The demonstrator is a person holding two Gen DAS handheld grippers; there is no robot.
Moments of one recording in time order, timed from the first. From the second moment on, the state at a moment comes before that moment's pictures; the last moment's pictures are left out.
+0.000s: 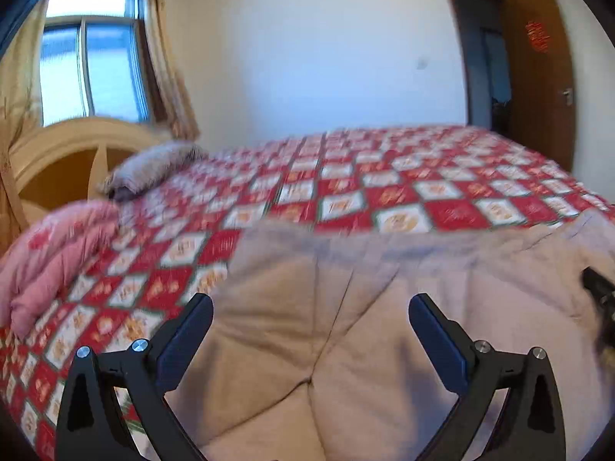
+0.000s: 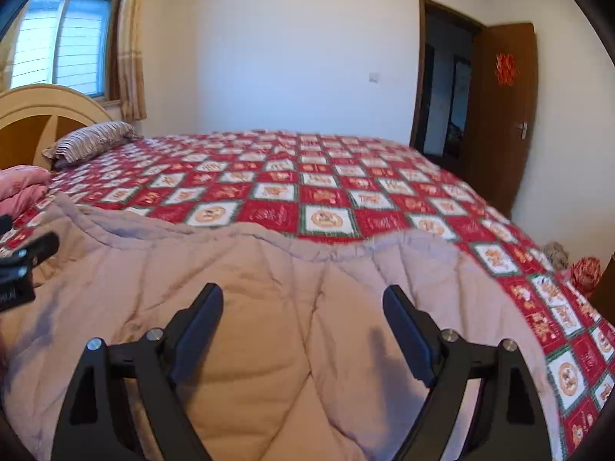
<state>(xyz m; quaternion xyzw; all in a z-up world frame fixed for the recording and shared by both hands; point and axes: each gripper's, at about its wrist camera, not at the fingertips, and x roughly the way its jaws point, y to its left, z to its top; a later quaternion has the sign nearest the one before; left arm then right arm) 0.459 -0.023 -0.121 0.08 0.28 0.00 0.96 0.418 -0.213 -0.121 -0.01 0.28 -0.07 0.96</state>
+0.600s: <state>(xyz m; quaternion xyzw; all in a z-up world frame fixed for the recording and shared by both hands) 0.507 -0.008 -0.183 0.01 0.37 0.00 0.93 0.459 -0.238 -0.168 0.05 0.38 -0.07 0.92</state>
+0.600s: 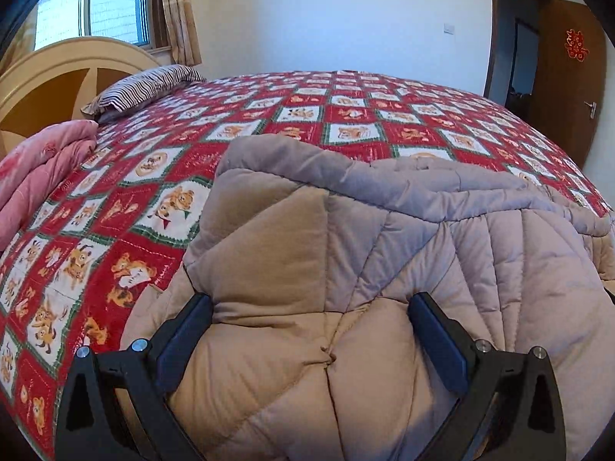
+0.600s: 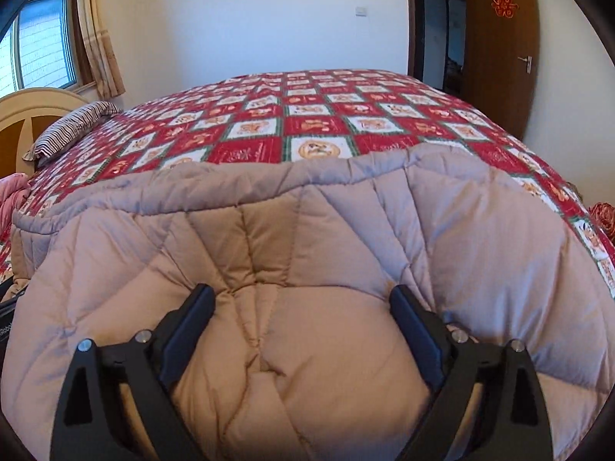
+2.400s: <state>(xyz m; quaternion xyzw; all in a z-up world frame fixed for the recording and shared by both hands) 0.493 0.011 -0.152 0.00 0.38 -0.02 0.92 0.472 -0.220 -0.161 -0.02 0.43 -0.11 0.90</state>
